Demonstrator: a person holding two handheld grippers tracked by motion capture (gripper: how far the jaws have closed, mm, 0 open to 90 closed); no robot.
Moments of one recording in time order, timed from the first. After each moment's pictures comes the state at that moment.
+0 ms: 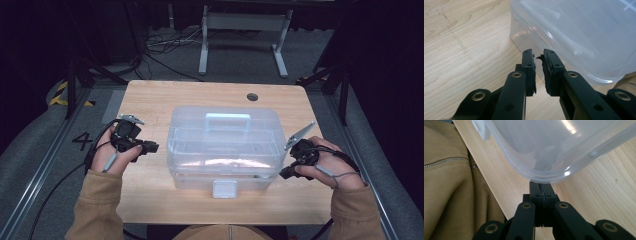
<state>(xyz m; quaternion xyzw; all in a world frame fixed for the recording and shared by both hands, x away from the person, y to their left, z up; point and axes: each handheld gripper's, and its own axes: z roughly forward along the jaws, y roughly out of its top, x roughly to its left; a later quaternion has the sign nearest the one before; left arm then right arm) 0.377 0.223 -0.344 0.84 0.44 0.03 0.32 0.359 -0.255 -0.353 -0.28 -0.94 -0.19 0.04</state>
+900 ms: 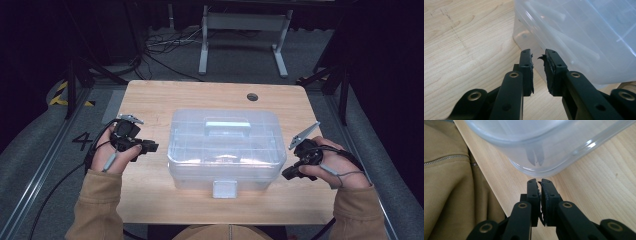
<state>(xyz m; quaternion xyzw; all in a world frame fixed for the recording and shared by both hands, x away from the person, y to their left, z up) 0.378 0.226 -0.346 0.83 0.45 0.04 0.32 0.362 -0.268 -0.355 -0.29 -0.93 -0.21 0.04</state>
